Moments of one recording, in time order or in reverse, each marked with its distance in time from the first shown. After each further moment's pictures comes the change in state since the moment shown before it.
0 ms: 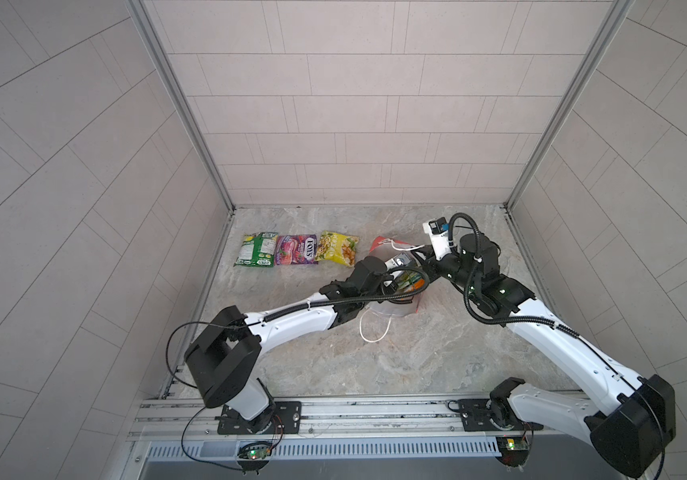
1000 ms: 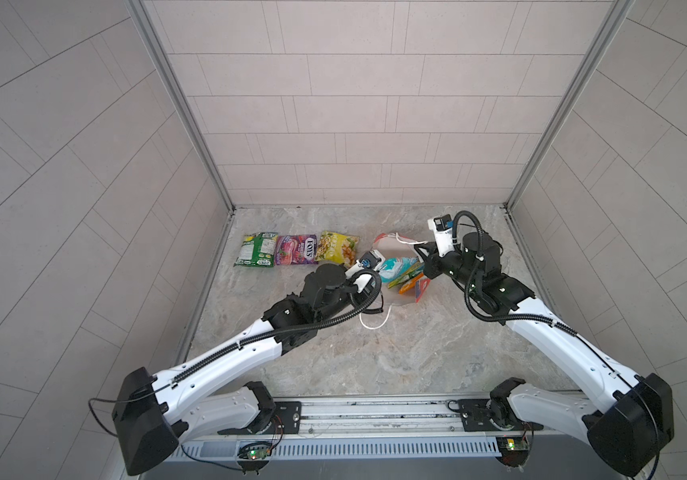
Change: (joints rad) left arm -0.003 -0.455 -0.113 -0.149 0.118 -0.129; right arm -0.032 0.011 -0.014 0.045 0.007 0.025
